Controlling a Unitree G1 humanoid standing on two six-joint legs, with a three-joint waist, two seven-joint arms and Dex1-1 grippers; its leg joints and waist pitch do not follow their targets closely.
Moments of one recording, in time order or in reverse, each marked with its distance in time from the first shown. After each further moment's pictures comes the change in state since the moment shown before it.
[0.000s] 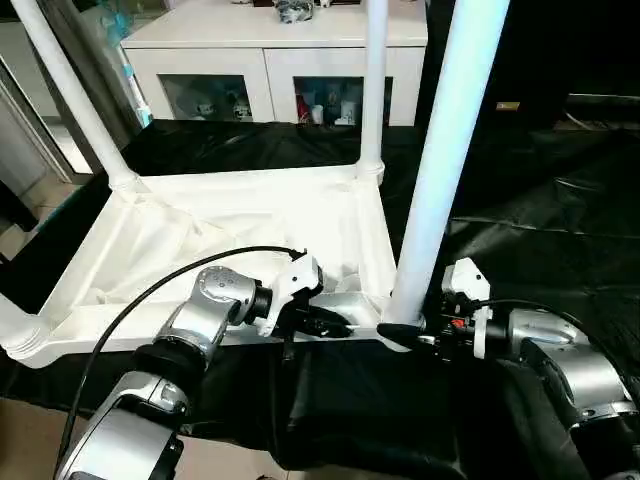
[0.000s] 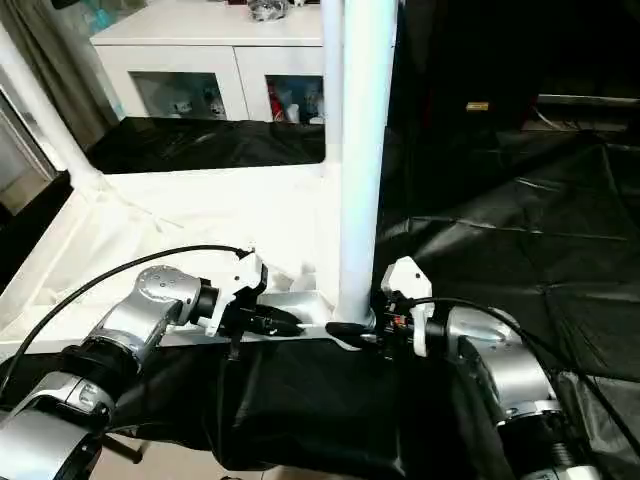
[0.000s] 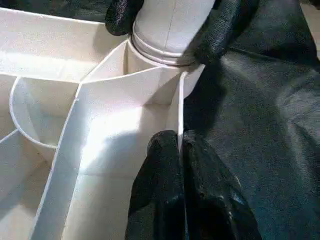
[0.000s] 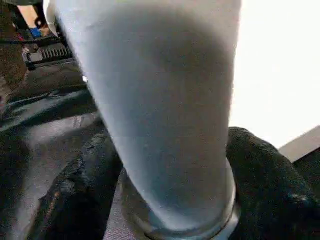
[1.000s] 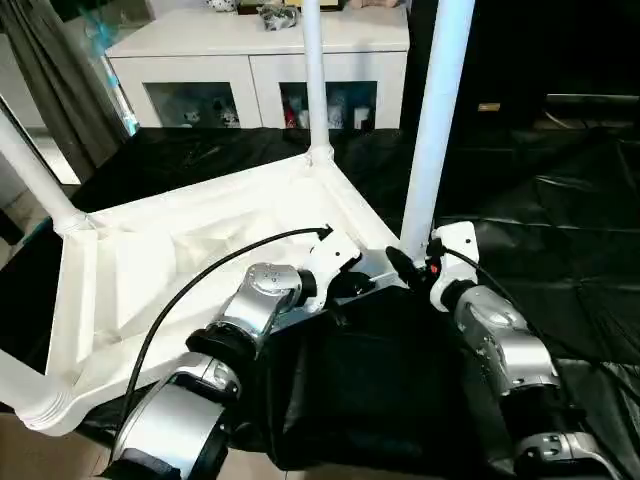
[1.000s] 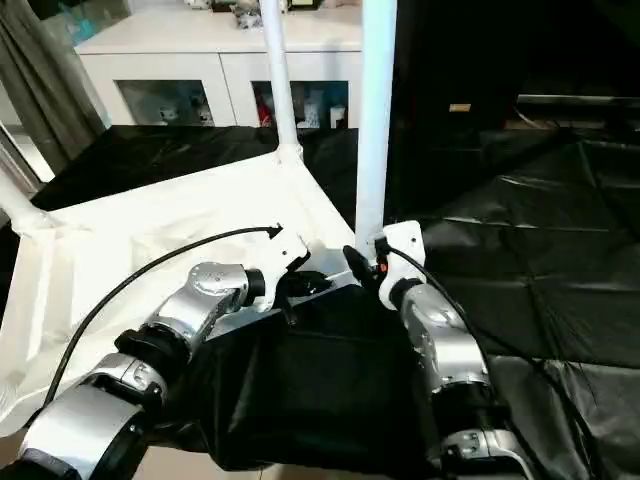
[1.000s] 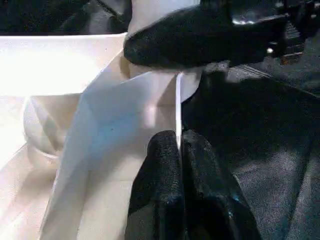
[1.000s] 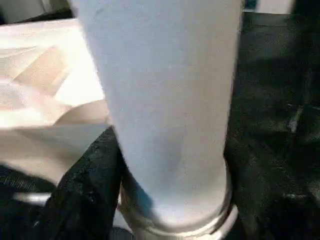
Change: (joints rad) left arm -0.125 -0.182 0.051 0.194 0.083 -0.014 0.489; right arm -0.135 0.269 -0.132 0.214 -0.137 -0.069 -0.631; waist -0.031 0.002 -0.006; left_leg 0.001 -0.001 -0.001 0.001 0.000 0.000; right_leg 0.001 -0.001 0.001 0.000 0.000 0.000
